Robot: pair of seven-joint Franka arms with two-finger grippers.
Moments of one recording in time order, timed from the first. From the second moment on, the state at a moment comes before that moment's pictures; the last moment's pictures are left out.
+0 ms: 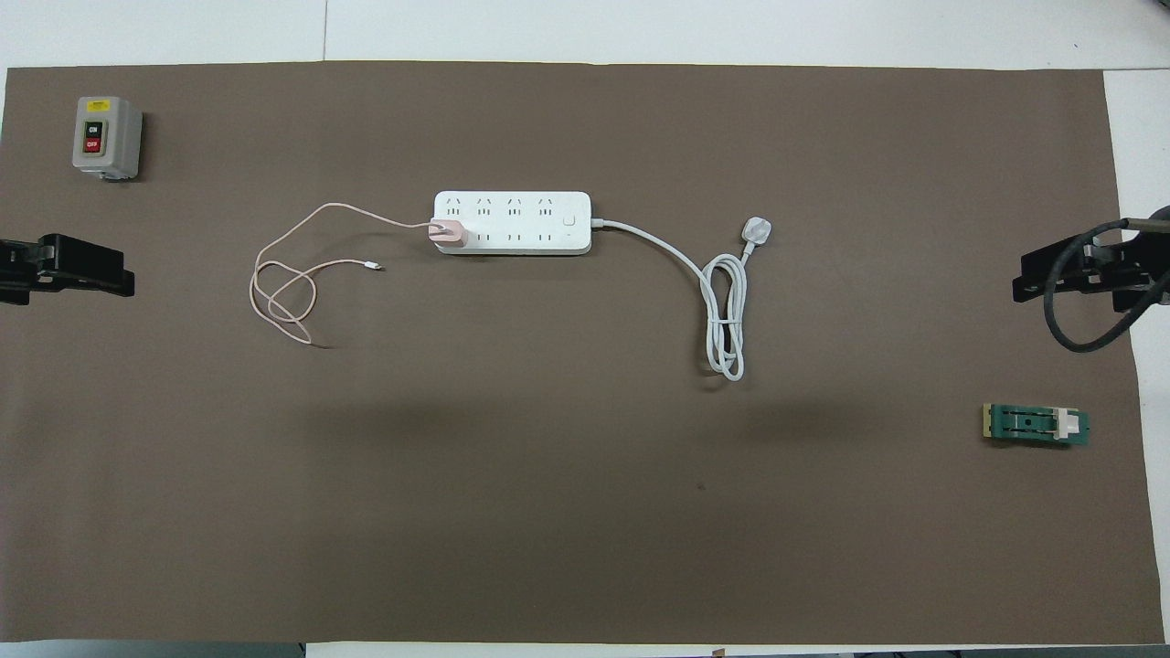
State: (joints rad) left arm -0.01 -0.03 -0.03 -1.63 -0.02 1.60 -0.03; right arm 0.06 0.02 -0.14 -1.64 0.03 1.56 0.05
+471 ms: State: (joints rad) left arm -0.01 -0.03 -0.03 -1.63 -0.02 1.60 -0.03; right arm 0.06 0.02 -0.14 -1.64 0.03 1.56 0.05
